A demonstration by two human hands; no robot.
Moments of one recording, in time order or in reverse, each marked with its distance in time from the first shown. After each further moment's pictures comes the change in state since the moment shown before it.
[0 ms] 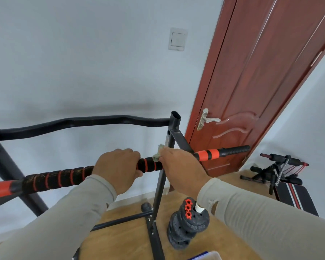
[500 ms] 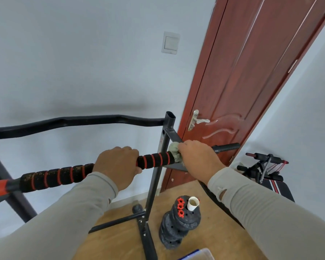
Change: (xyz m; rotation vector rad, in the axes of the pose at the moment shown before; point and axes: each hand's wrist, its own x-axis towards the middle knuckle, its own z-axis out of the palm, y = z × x) left_hand -0.004 -0.003 0.005 -0.072 0.052 0.007; right_hand -0.011 0.025 -0.038 -0.301 -0.203 0.160
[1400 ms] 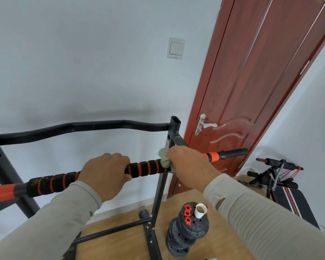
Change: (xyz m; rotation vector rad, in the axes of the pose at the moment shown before) left_hand -0.019 -0.023 -0.015 0.035 -0.018 -0.018; right_hand 0.022 -0.021 0.016 0.292 0.036 -0.118
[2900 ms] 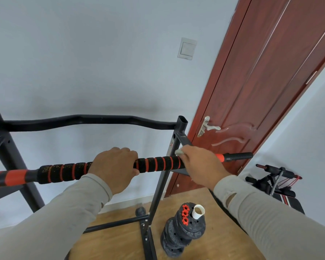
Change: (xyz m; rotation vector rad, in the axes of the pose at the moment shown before) left_hand -0.001 -0.002 0.007 -0.034 0.024 -0.024; right_hand -0.013 0.002 -0.013 -0.106 0.012 0.091
